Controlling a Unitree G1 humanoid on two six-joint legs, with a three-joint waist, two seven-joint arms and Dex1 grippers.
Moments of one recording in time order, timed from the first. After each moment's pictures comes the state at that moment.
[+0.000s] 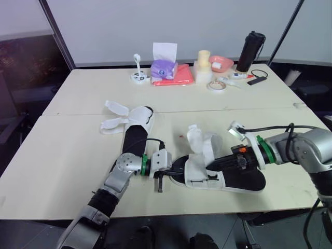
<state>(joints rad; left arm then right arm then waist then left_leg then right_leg) -0.50 0.27 -0.34 0.35 -0.11 -0.18 -1.17 -0.64 -0.97 0.14 -0.12 0.83 1.35 1.16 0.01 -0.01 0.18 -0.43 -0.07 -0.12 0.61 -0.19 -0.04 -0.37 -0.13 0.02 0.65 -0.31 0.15</state>
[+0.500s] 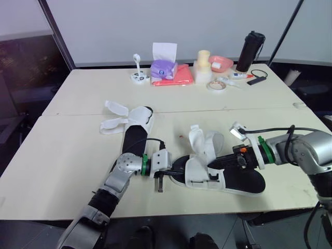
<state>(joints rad) -0.50 0.27 -0.35 0.35 -0.11 -0.18 -1.17 -0.61 -0.96 0.14 -0.08 0.78 1.28 1.14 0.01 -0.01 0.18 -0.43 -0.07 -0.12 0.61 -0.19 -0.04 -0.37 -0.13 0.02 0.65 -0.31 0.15</state>
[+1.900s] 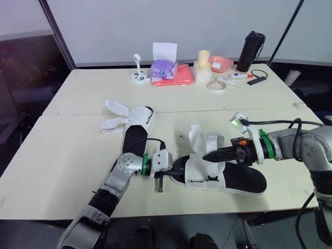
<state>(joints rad) -0.50 0.27 -0.35 0.35 -0.10 -0.19 -1.17 -0.66 -0.89 -0.01 -0.17 0.92 1.43 1.03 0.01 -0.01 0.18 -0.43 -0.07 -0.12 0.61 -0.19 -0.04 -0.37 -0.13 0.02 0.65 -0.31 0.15</state>
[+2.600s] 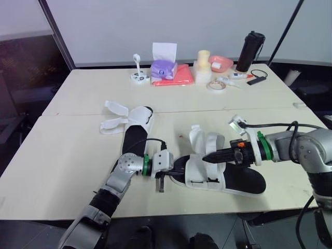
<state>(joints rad) -0.50 0.26 -0.35 0.35 -0.10 -0.20 -1.16 -0.62 -0.90 0.05 -0.14 0.84 1.31 1.03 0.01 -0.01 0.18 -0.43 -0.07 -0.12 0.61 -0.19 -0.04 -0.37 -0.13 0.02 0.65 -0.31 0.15</state>
